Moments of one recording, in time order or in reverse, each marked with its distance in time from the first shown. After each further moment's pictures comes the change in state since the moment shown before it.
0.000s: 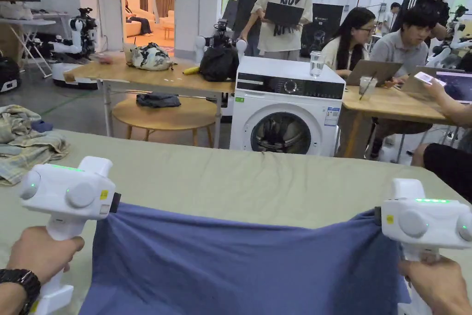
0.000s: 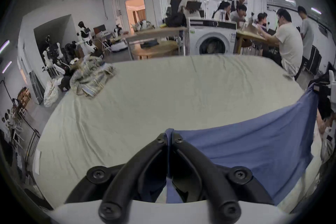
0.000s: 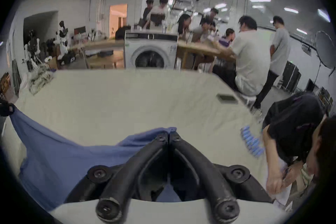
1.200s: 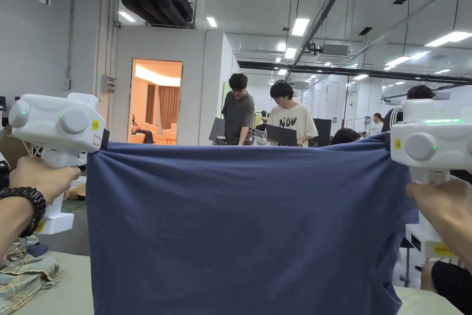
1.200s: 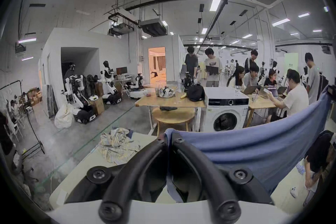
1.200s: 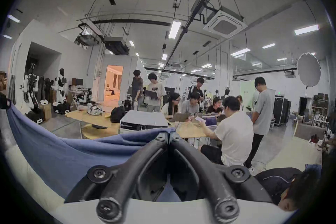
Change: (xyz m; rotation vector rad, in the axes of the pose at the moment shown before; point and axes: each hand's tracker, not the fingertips) left arm -0.058 0.259 0.173 0.425 0.117 0.100; right arm -0.012 0.288 0.158 0.520 -0.073 -0.015
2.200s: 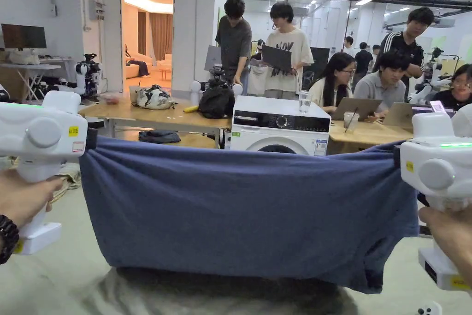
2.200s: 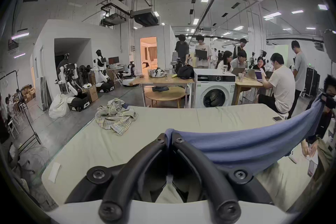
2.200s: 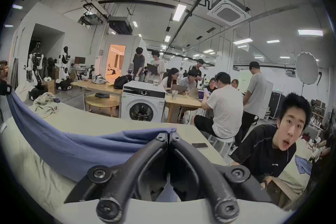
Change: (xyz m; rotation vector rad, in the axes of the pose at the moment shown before) left arm -0.020 -0.196 0.131 -0.082 -0.089 -0.006; right arm 0.034 -0.183 0.156 -0.173 0.002 0.065
